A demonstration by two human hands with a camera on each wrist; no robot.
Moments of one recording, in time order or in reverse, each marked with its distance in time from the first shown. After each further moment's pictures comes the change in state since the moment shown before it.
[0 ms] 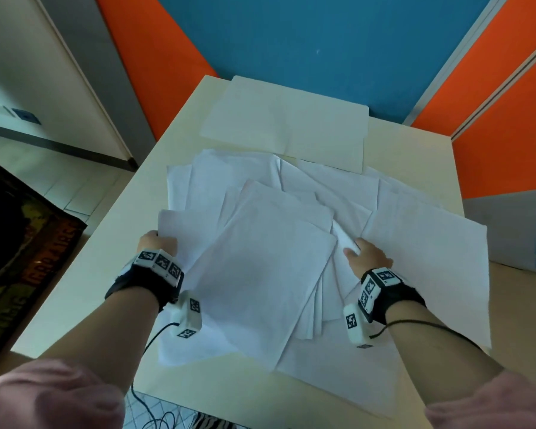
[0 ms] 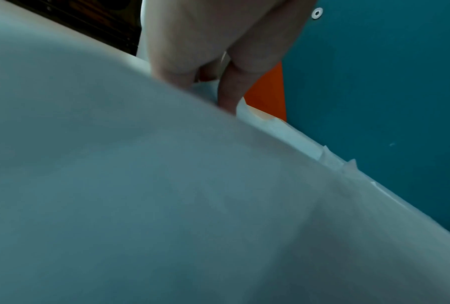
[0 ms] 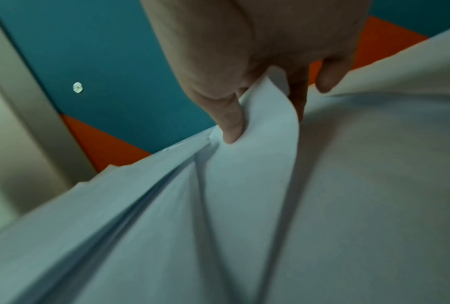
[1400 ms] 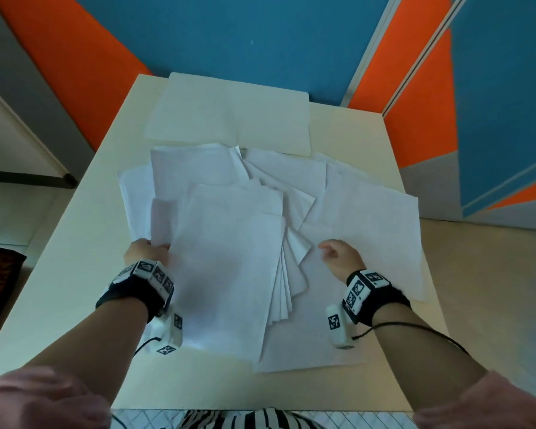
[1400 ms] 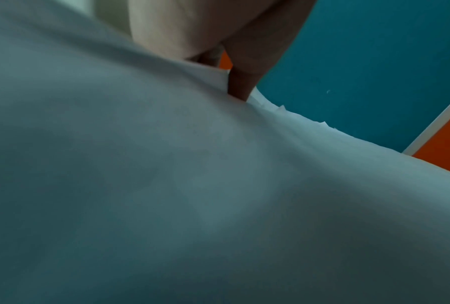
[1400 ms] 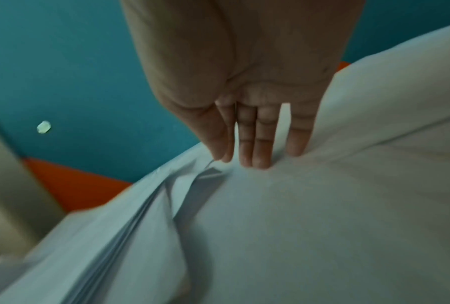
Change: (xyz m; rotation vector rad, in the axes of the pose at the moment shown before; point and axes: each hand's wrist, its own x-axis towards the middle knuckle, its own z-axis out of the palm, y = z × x) left_hand -0.020 0.007 0.028 0.228 -0.103 0.193; right_hand -0.061 0.039 0.007 0.323 0.086 -0.066
